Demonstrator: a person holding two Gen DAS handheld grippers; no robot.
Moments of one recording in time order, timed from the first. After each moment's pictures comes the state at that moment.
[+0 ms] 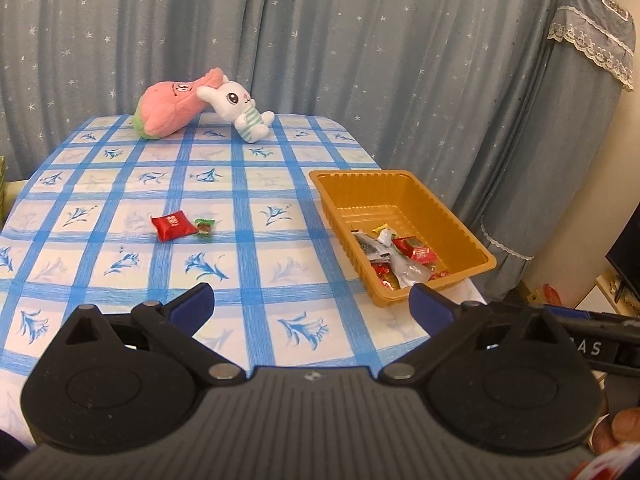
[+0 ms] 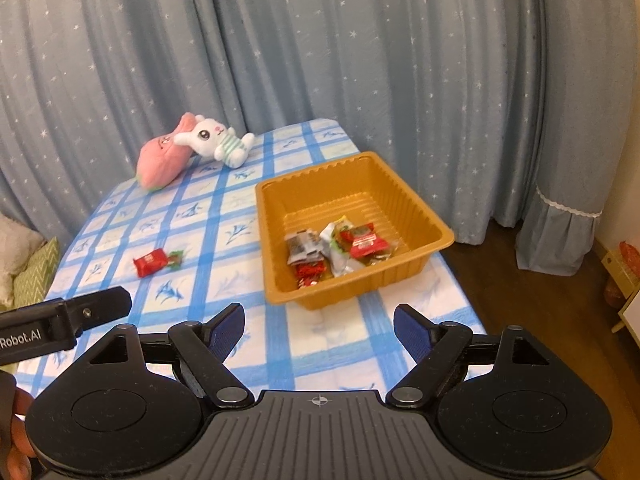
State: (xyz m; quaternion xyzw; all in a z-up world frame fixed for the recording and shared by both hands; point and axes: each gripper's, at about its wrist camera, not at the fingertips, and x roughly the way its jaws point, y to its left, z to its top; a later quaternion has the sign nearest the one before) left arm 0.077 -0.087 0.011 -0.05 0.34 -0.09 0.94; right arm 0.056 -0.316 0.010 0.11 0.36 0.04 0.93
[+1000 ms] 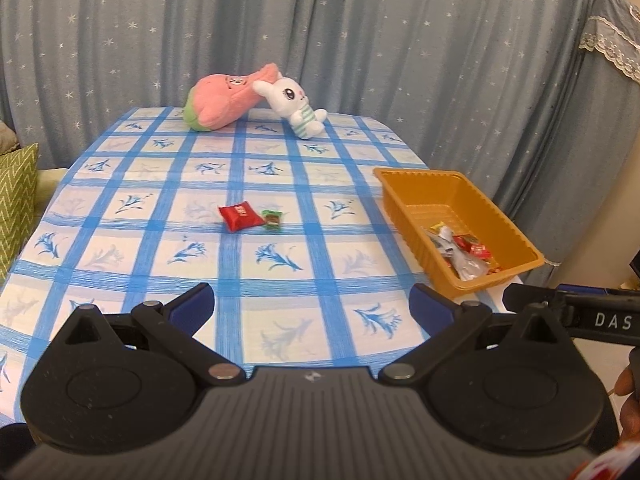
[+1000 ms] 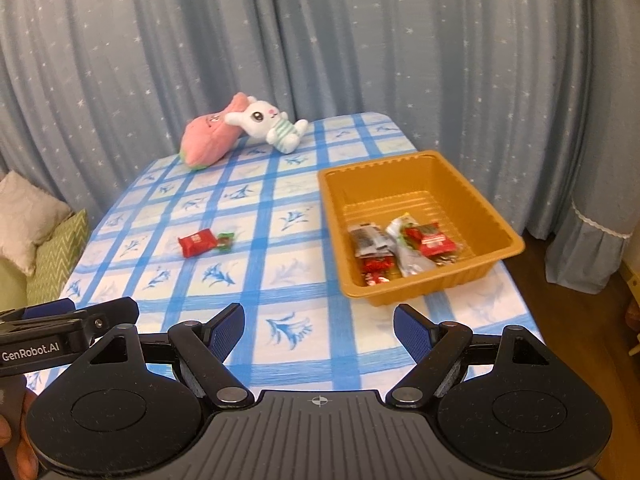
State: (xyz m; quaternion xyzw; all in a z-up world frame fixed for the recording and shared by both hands) left arm 0.072 -0.016 -0.003 -0.06 0.34 -0.05 0.94; right arm 0.068 -0.254 0.010 0.08 0.36 0.10 0.92
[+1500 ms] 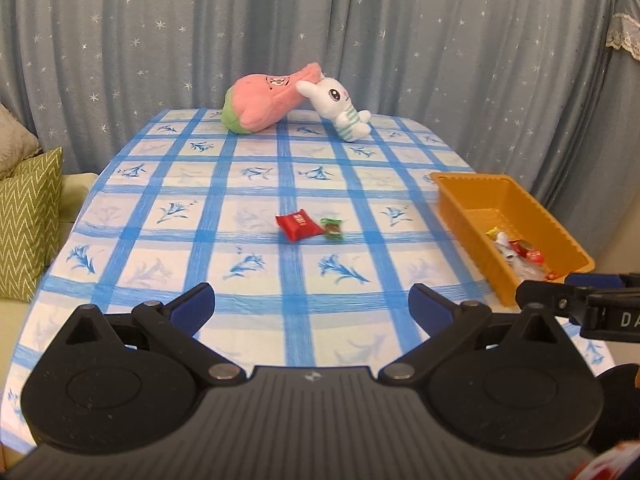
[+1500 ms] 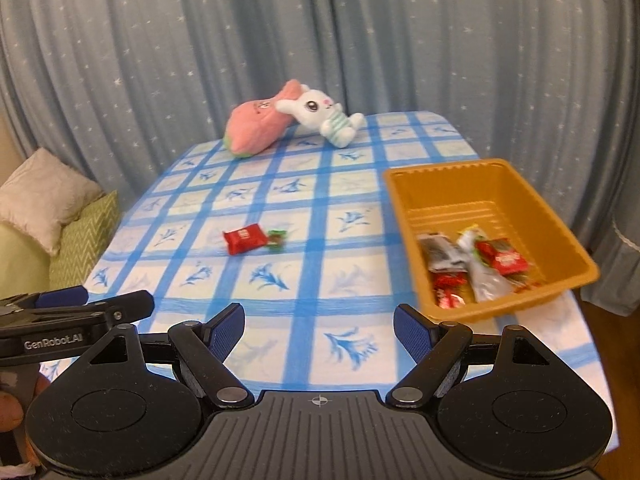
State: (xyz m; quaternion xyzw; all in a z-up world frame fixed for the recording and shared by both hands) left arm 0.102 0.036 -0.017 -0.04 0.34 -0.02 0.94; right arm 0.104 -0.197 -0.002 0.07 0.36 0.16 0.92
